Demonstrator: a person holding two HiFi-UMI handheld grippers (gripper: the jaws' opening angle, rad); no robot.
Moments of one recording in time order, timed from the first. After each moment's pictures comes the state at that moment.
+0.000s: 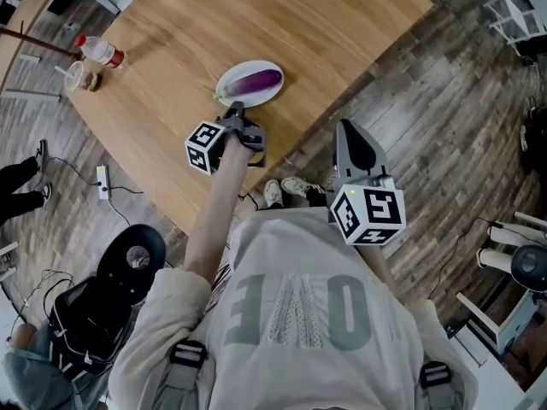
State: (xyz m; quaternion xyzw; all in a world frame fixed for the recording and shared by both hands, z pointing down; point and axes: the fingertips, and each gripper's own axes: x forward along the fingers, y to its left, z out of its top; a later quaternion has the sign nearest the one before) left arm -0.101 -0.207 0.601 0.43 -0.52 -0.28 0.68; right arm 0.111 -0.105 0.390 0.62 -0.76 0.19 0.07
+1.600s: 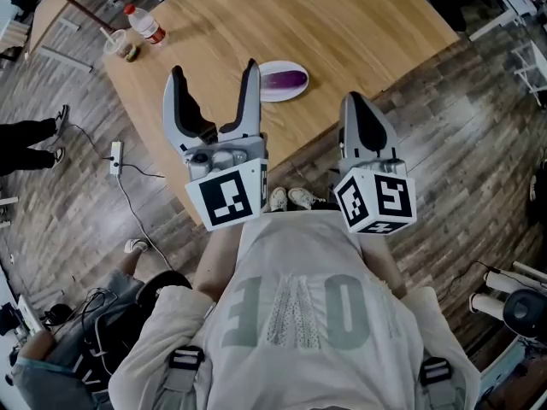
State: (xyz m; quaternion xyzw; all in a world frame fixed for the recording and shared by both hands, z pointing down) left arm -0.102 -0.120 0.222 0.71 -0.68 -0.09 -0.16; right arm 0.084 -0.120 0.313 0.57 -0.81 0.11 -0.03
